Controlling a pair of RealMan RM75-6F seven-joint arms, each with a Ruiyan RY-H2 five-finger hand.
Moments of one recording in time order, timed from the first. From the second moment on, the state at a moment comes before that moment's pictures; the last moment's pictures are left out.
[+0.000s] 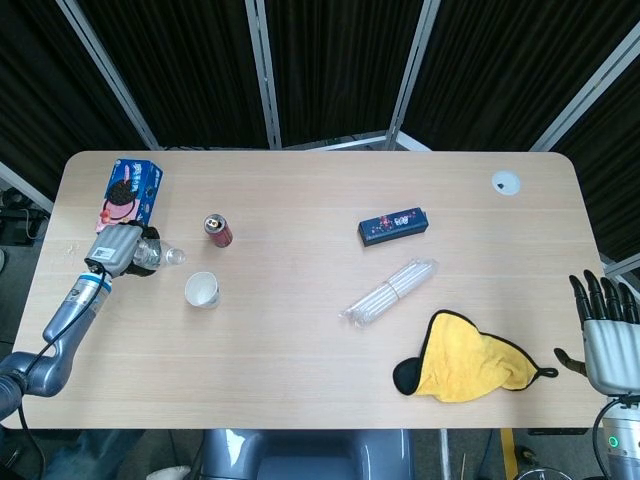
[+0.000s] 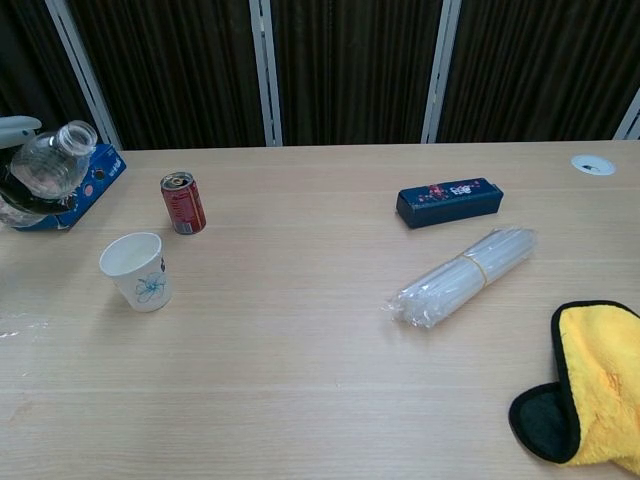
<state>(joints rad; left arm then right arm) -0.67 -1.42 -0.14 -1.05 1.28 0.79 -0.25 0.09 -1.09 0.11 -1.71 -1.37 1.49 -0.36</state>
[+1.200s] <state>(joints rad) -0.65 -1.52 -0.02 -1.32 1.66 1.02 -1.01 0.09 -1.08 0.11 -1.71 -1.38 1.49 -0.35</state>
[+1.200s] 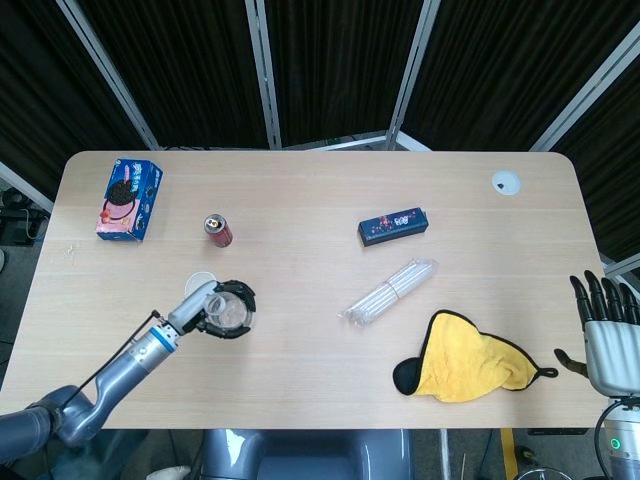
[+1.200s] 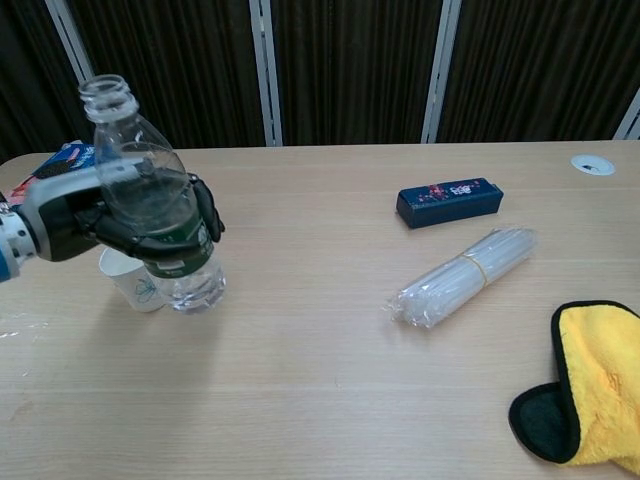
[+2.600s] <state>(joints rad) -0.69 -1.74 0.03 -1.05 1.62 1.03 -1.06 0.09 -1.08 0.11 -1.70 -1.35 1.48 -0.33</state>
